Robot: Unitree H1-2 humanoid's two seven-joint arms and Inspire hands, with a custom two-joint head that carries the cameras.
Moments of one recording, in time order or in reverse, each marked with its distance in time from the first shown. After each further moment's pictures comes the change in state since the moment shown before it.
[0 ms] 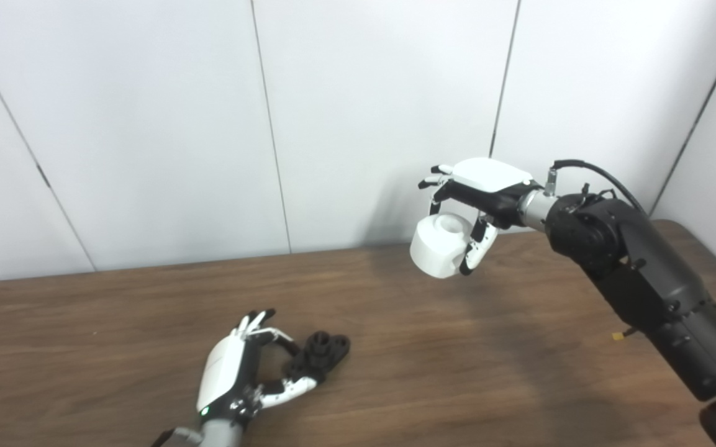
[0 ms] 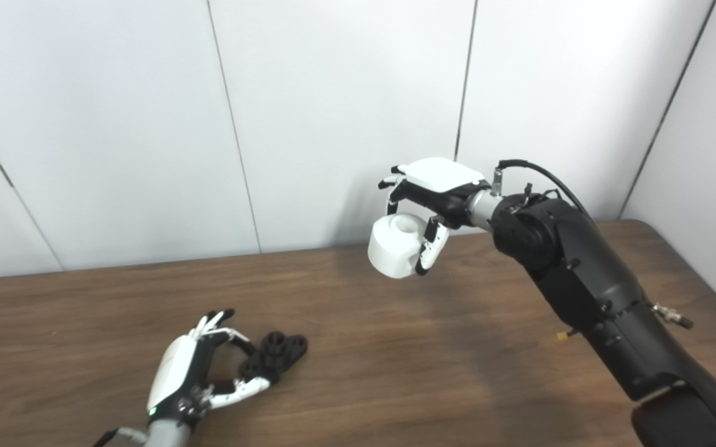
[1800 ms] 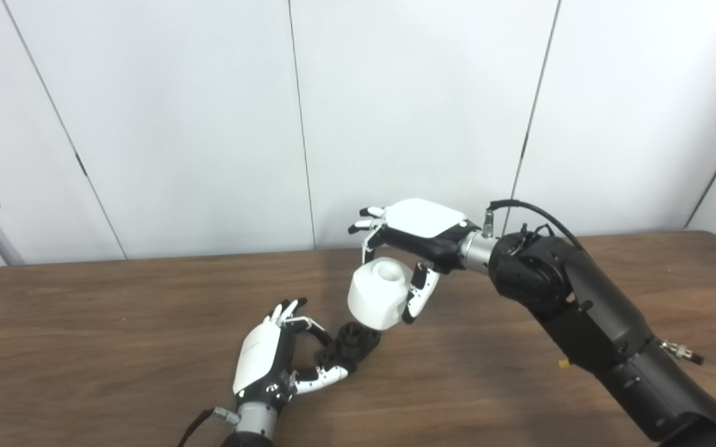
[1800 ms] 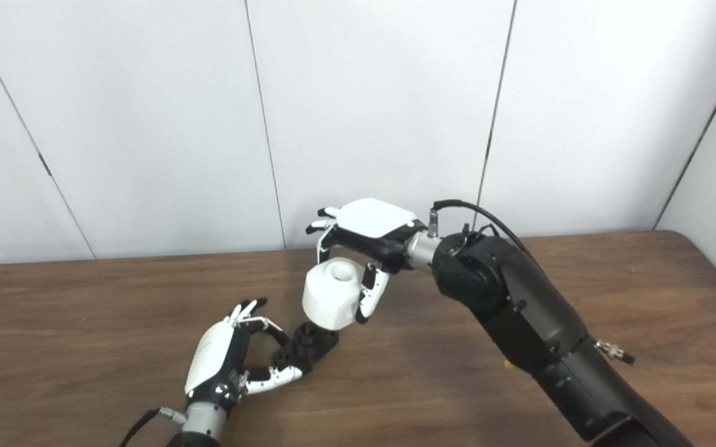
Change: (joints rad) left arm -0.023 -0.017 -0.053 0.018 0.017 0.053 0.042; right arm 0.010 0.193 0.100 -0.062 -0.005 -0.054 0.026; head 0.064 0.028
